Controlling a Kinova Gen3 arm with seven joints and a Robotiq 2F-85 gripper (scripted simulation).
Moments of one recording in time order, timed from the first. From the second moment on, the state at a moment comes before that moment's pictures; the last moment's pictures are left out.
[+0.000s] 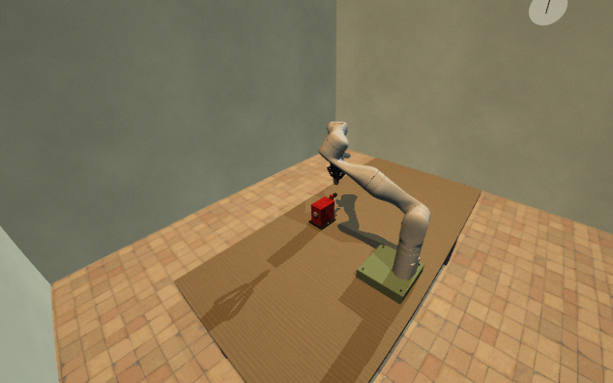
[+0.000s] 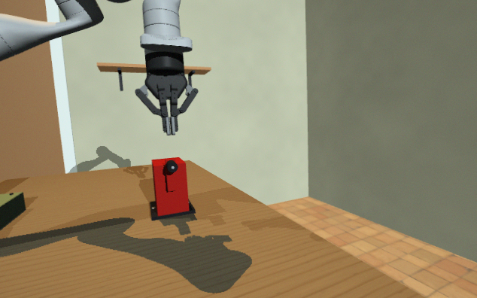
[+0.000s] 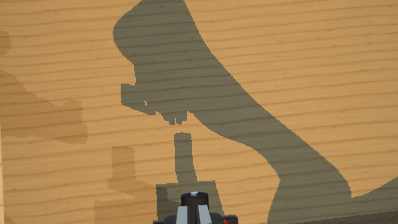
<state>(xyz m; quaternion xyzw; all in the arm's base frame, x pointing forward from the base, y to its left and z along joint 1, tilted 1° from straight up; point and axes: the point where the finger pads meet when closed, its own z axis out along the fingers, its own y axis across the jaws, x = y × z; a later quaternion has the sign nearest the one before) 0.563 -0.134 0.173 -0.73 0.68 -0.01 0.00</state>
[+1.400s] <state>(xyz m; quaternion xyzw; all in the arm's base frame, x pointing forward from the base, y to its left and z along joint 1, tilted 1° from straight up) 0.563 -0.134 0.173 -0.73 0.68 -0.01 0.00</state>
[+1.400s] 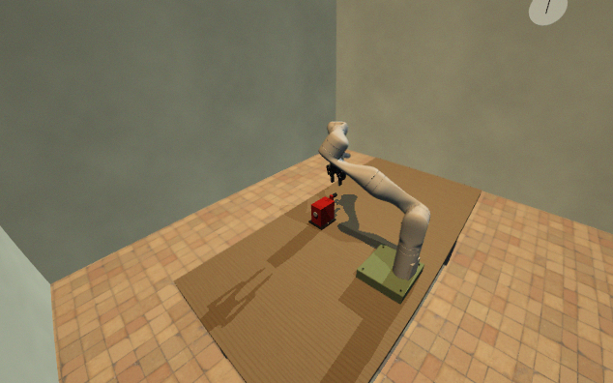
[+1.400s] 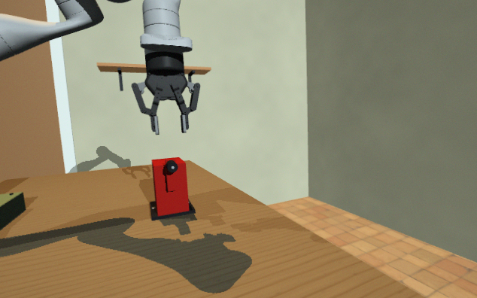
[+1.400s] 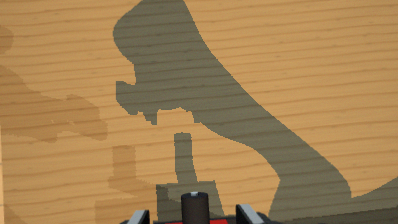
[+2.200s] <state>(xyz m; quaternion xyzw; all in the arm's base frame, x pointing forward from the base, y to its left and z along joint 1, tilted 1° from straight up) 0.562 -0.134 0.172 -0.74 0.68 -0.01 0.00</state>
